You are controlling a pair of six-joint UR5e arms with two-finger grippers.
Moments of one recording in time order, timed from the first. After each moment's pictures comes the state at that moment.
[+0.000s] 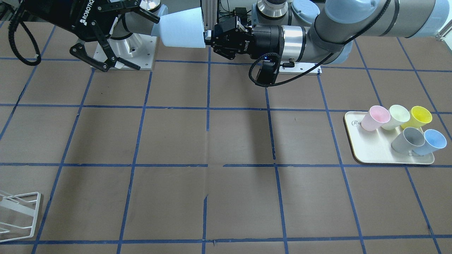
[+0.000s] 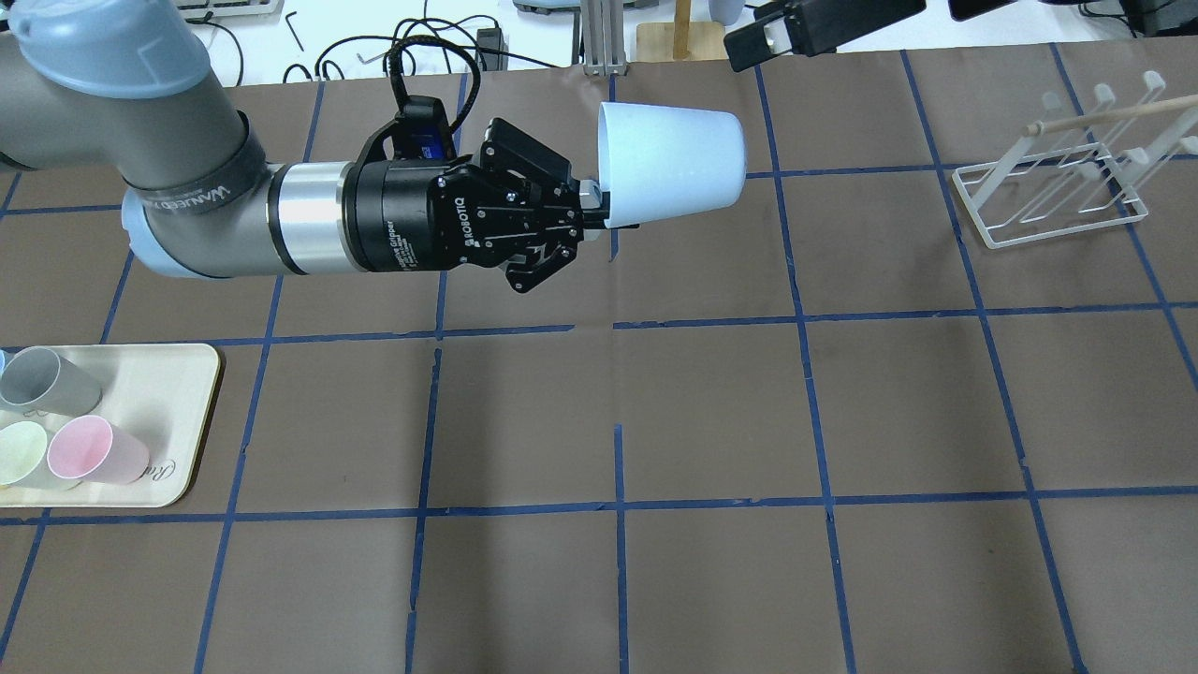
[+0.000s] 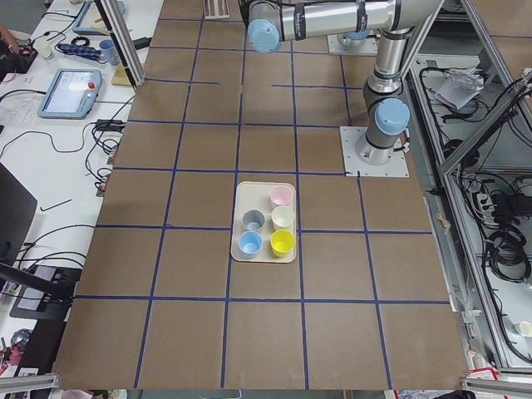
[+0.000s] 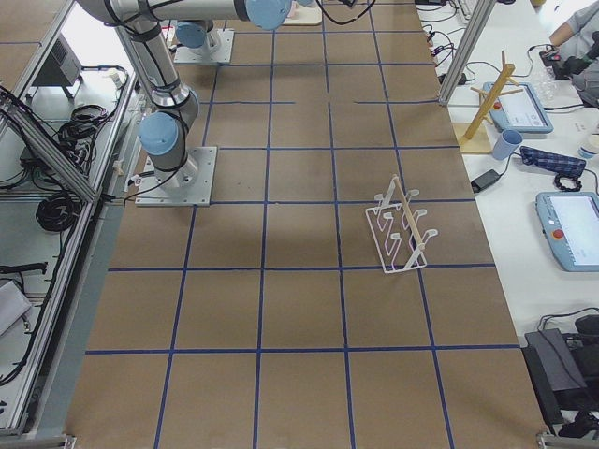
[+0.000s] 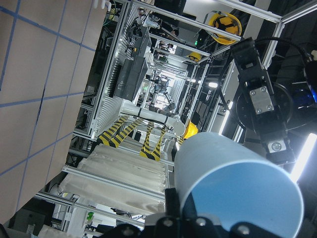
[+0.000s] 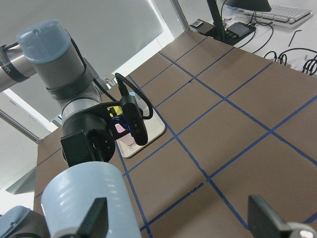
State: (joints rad) left arm -1.55 -1.74 -1.56 -3.21 0.06 1.52; right arm 1.40 -1.61 1.48 -1.32 -0.53 -1.16
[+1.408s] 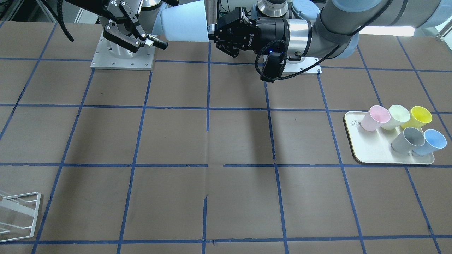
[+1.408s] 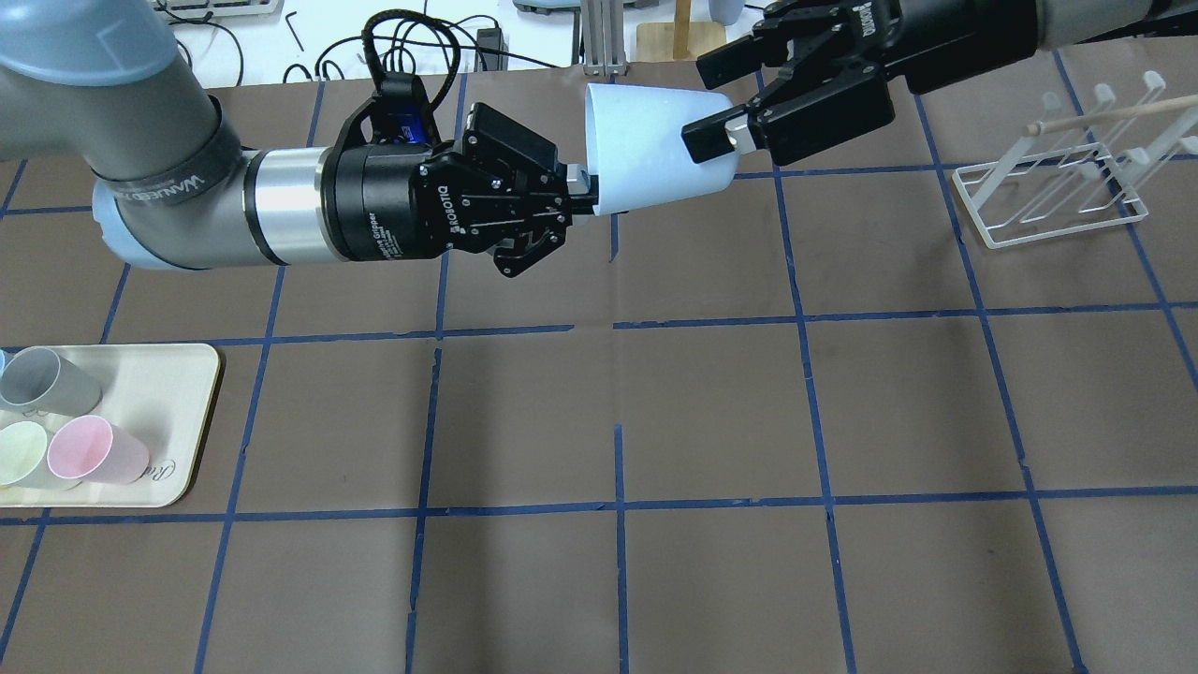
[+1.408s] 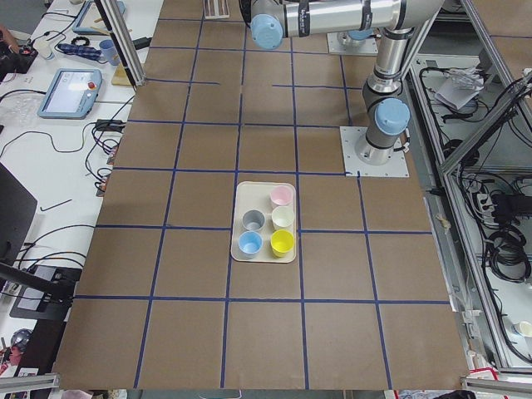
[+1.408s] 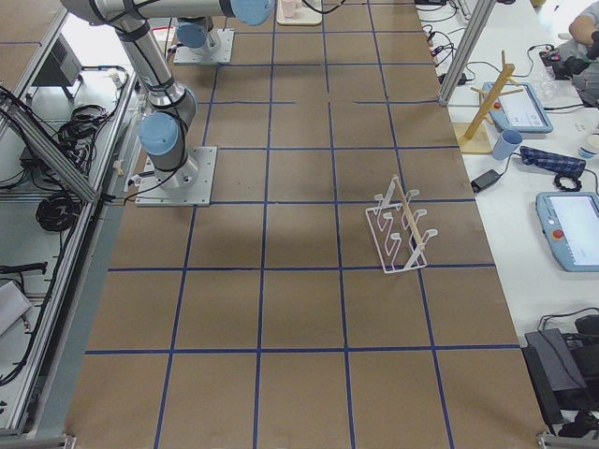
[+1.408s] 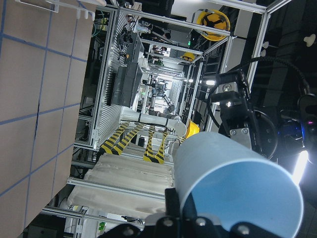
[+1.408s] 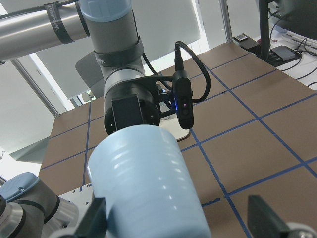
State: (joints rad) left arm -1.53 -1.71 -1.55 -3.20 0.06 1.55; right arm 1.44 -1.69 1.58 -1.26 -0.49 -1.43
